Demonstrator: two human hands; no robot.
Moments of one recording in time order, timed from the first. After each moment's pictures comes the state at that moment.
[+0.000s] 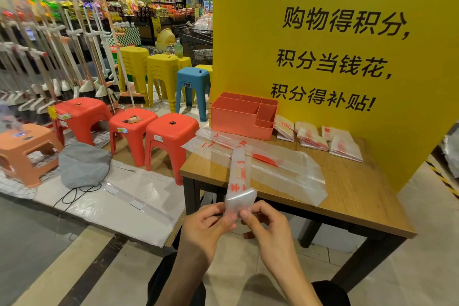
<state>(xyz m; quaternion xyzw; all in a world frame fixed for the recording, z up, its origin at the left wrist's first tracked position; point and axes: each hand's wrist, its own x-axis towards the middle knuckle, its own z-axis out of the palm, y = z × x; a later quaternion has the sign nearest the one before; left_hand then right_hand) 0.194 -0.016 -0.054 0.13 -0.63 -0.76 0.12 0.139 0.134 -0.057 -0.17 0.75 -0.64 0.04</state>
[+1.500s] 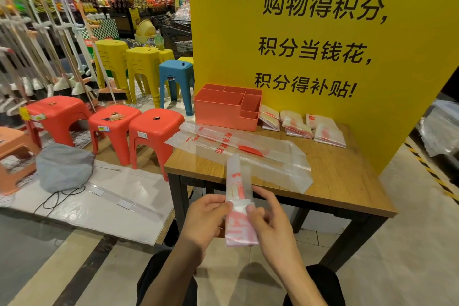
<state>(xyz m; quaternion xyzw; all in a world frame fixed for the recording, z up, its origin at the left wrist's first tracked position) 0.163 0.000 -0.049 0.21 -0.66 -0.73 0.01 0.141 0.158 -0.066 -0.09 0.74 -0.66 0.06</state>
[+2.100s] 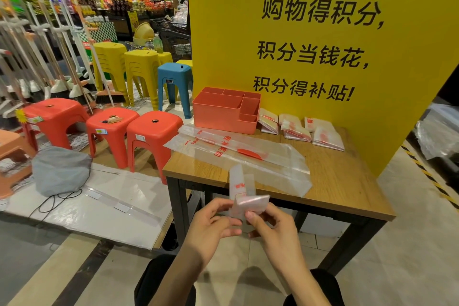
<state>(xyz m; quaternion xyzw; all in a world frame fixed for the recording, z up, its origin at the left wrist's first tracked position) 0.172 0.002 -0.055 0.11 -0.67 -0.73 0.01 0.129 0.168 -0.076 -0.13 0.72 -0.68 0.04</state>
